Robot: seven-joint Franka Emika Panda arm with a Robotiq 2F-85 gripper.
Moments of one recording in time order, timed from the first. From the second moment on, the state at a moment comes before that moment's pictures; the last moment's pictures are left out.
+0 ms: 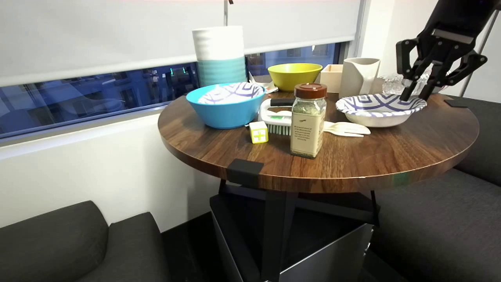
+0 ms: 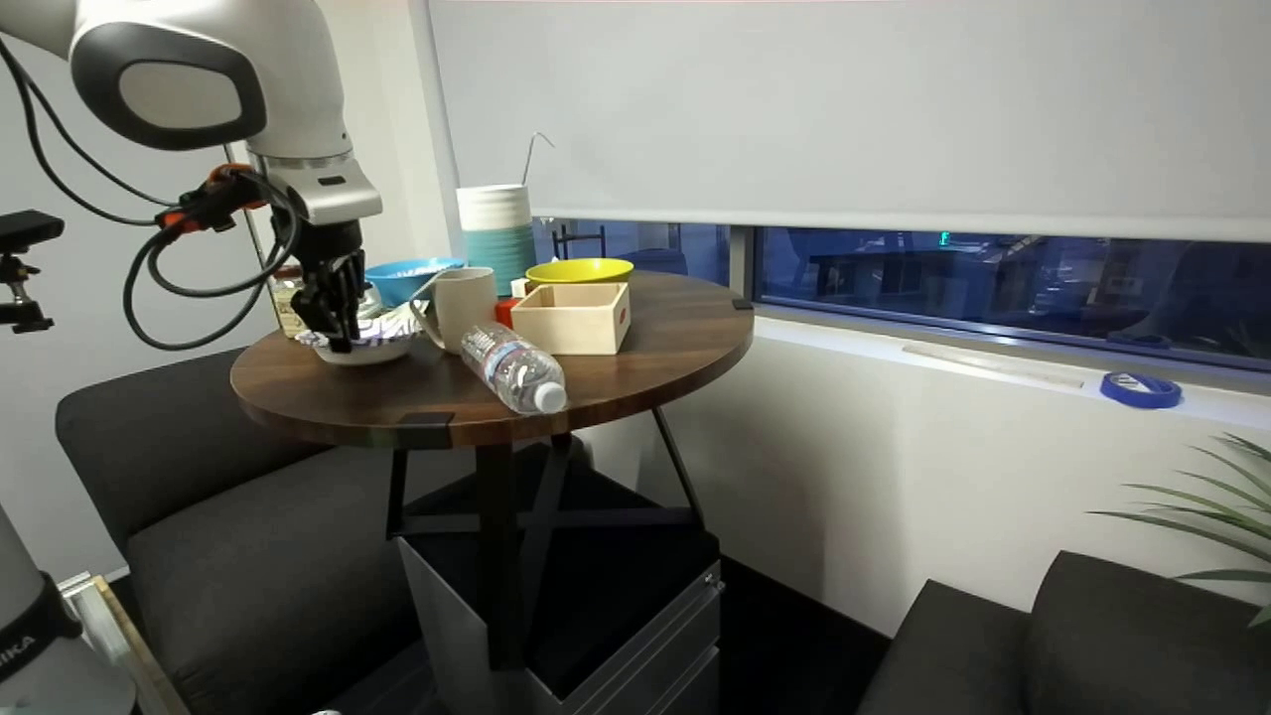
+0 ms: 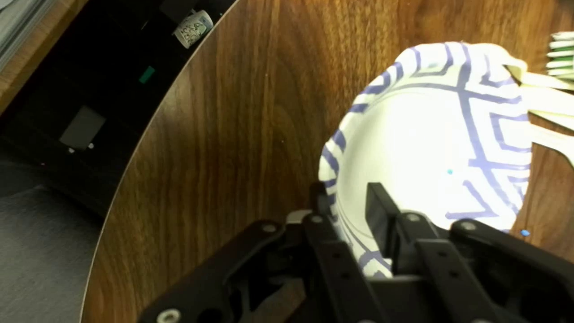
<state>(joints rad) -0.14 -0.70 0.01 -2.76 0.33 2.11 0.59</state>
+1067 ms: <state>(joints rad) -0.12 -0.96 0.12 -2.68 0.10 2.12 0.40</state>
